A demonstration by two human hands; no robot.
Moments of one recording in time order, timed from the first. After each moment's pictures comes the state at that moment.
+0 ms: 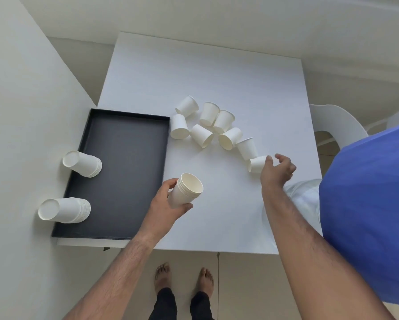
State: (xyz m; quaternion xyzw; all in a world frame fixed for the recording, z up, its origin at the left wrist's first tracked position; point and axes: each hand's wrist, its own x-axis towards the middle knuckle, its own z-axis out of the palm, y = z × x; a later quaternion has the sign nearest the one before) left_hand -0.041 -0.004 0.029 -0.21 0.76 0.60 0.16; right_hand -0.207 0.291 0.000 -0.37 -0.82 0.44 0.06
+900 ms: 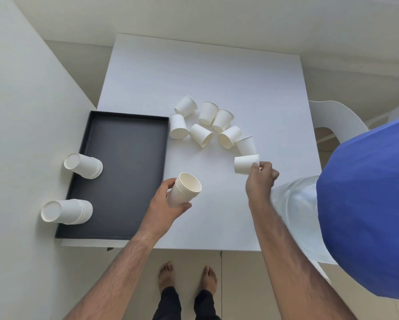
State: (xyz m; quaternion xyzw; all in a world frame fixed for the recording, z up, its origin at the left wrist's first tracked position) left_hand -0.041 -0.005 0.026 -0.21 0.77 0.59 0.16; right_hand -0.161 0.244 0.028 -0.34 -0.80 0.48 -0.01
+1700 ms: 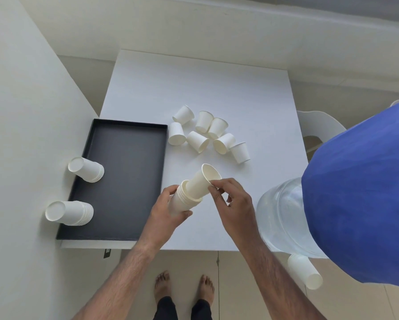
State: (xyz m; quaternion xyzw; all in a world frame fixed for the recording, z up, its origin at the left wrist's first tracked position) left_hand -0.017 0.004 0.044 -0.16 0.78 0.59 0.12; right_hand -0.057 0.204 0.106 0.06 -0.89 0.44 0.05
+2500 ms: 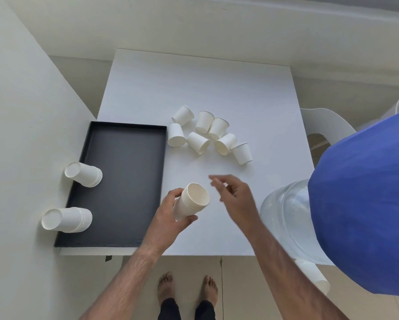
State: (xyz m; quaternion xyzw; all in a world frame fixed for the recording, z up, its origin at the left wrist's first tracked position) left_hand -0.027 0.007 0.036 -0.14 0.80 0.57 0.13; right_hand -0.102 0.215 0.069 -0.01 -0.82 0.57 -0.08
